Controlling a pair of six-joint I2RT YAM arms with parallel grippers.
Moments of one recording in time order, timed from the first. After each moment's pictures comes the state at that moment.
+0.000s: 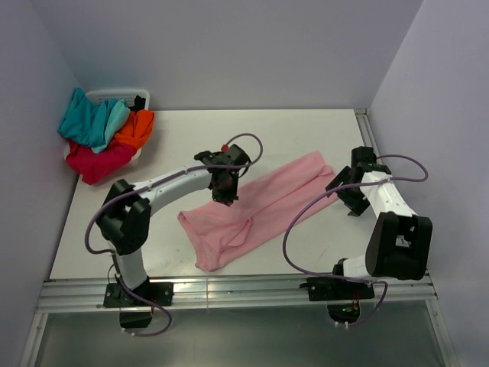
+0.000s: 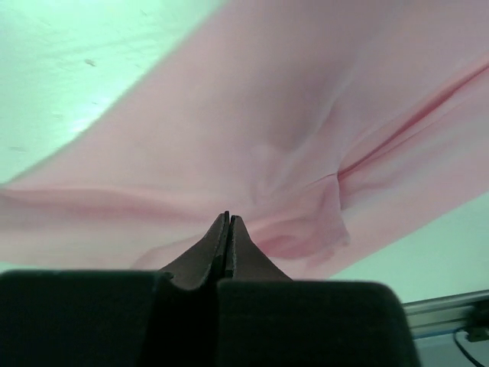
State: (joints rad) left arm -0.80 1.85 1.43 -0.85 -0.10 -0.65; right arm -0.17 1.38 0.90 -0.78 0.09 0.67
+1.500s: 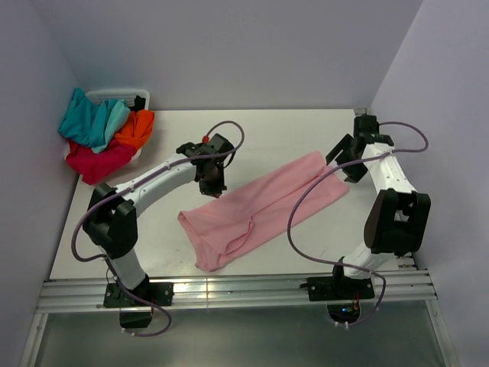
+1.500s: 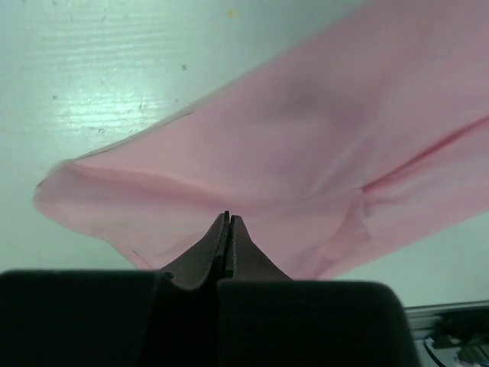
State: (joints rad) left arm -0.70 1.73 1.45 -0.92 -0.11 -0.70; right arm -0.15 1.57 1.23 -0.80 0.03 0.65
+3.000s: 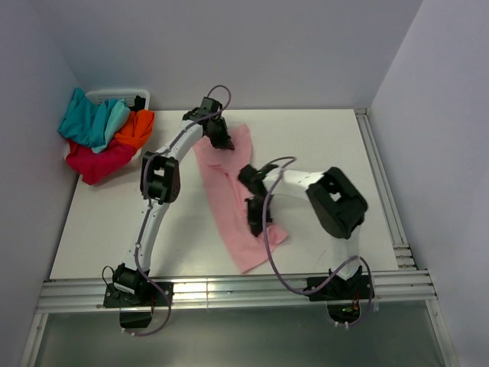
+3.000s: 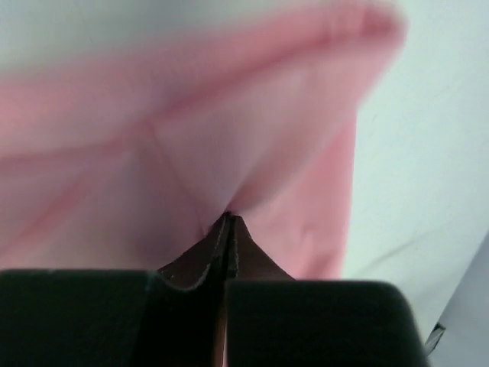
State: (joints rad) left arm -0.38 2.67 2.46 -0.77 0.29 -0.64; right arm 0.67 1.90 1.17 -0.85 -0.26 0.76
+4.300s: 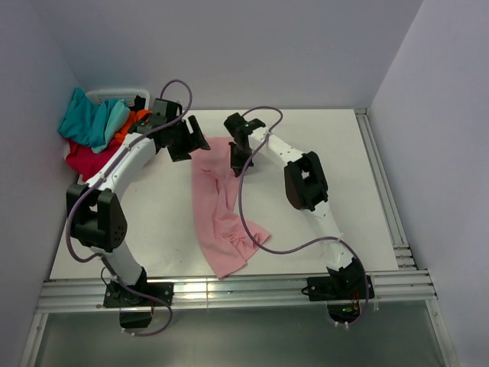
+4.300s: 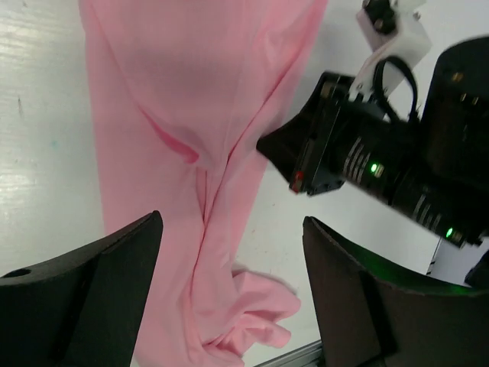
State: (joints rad) left arm -0.28 1.74 1.54 -0.66 0.21 -0.64; right arm 0.59 2.48 2.22 -1.03 -0.04 0.57
